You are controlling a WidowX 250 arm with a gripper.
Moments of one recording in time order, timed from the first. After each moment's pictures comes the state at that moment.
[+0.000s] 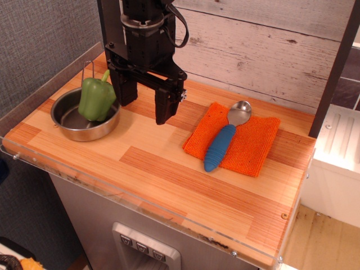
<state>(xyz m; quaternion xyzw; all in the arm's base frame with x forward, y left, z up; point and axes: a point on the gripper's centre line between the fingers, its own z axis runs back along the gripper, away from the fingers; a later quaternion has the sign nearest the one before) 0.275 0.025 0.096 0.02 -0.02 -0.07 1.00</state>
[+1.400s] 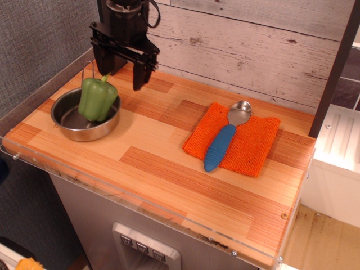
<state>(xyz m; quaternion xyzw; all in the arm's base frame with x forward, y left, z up) 0.341 0.111 0.077 0.09 -0.03 -0.01 1.00</state>
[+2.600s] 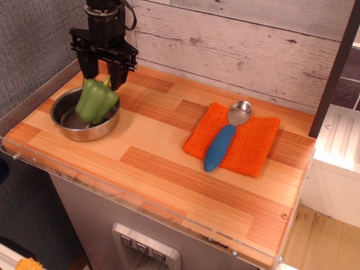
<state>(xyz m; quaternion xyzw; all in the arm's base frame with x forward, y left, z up) 0.339 0.142 0.058 0.07 -0.01 0.03 1.00</state>
